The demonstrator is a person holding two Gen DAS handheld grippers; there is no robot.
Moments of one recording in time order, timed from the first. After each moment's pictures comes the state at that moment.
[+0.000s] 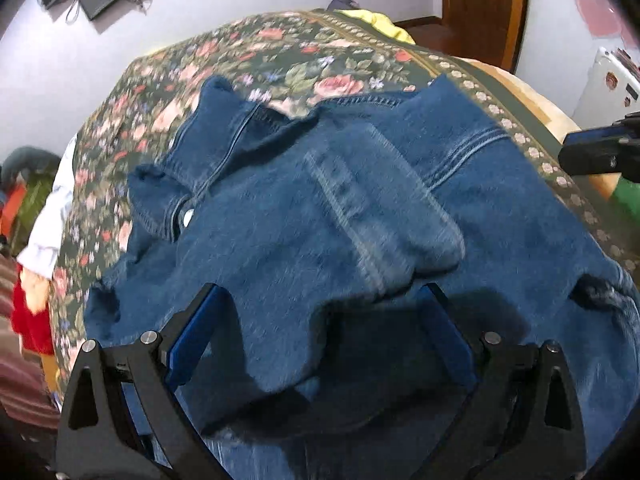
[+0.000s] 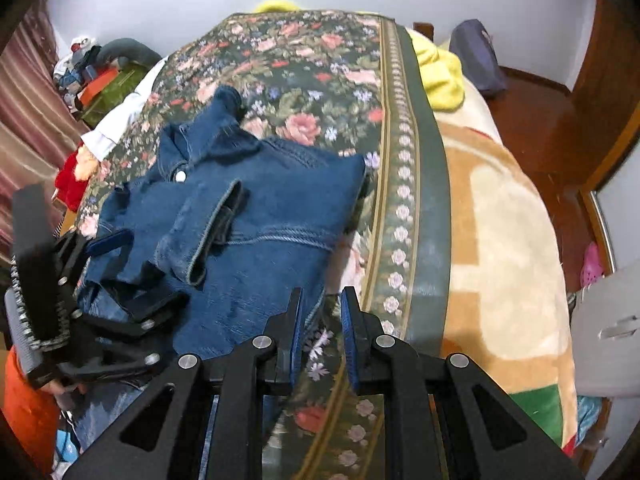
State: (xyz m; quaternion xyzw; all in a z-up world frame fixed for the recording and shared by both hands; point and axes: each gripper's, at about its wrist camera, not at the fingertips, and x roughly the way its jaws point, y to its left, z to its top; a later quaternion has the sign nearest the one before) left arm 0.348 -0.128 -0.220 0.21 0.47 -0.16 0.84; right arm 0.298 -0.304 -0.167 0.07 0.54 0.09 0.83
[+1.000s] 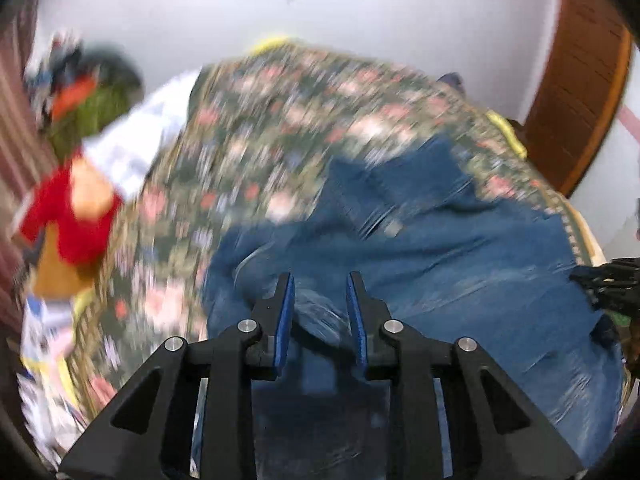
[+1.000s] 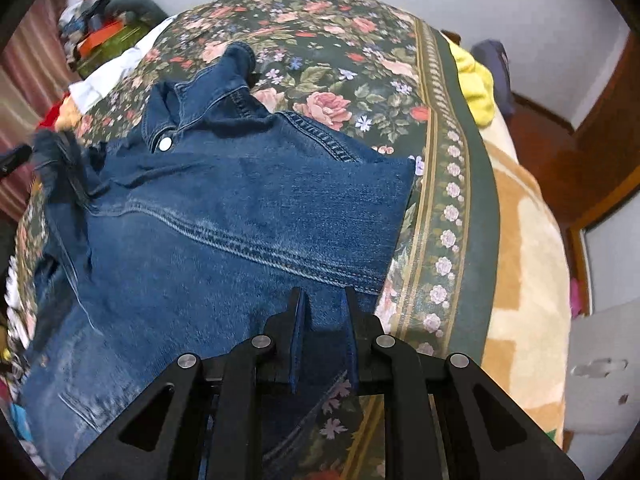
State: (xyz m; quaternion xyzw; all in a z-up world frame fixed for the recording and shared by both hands) left arm 0.357 0.091 -0.171 0.01 0.44 -0.04 0.89; right arm 0.322 -0.254 -0.200 -0.03 0.55 0.08 0.83
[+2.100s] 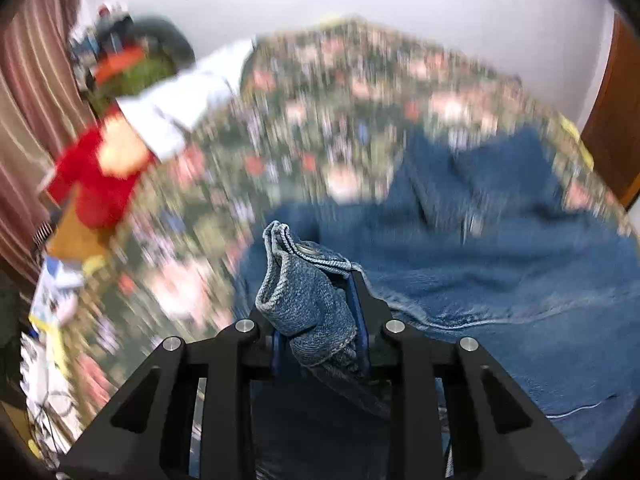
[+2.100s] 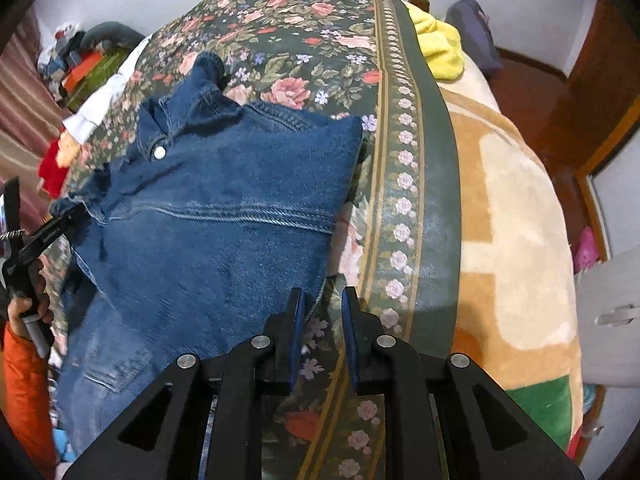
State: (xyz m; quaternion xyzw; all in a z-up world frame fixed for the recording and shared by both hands) left arm 0.381 0.104 -0.189 0.00 0.42 0.06 0.90; right arm 0.308 -0.296 -0.189 0.07 0.58 0.07 0.81
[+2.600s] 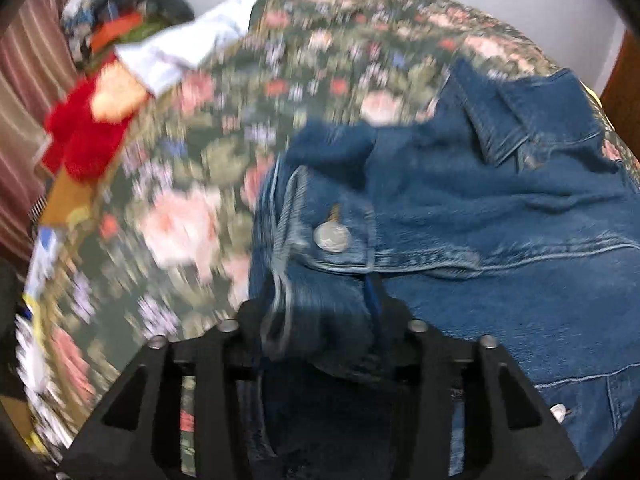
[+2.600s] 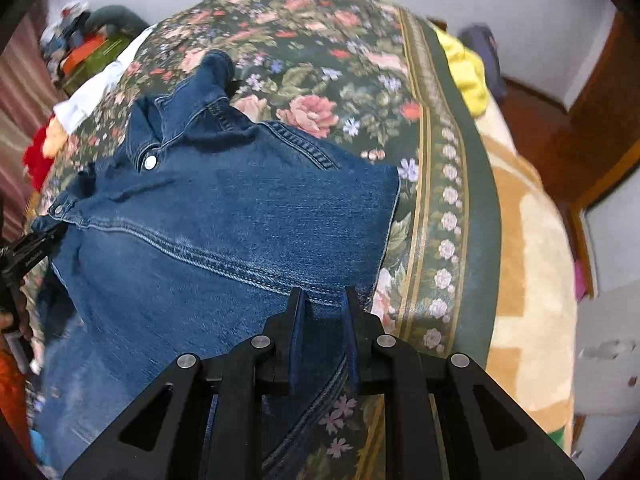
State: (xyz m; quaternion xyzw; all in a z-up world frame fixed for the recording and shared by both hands) left arm 0.376 0.142 -0.275 -0.01 0.51 0.06 0.86; right arm 0.341 -0.255 -0.202 -0.01 0.55 0.06 0.83
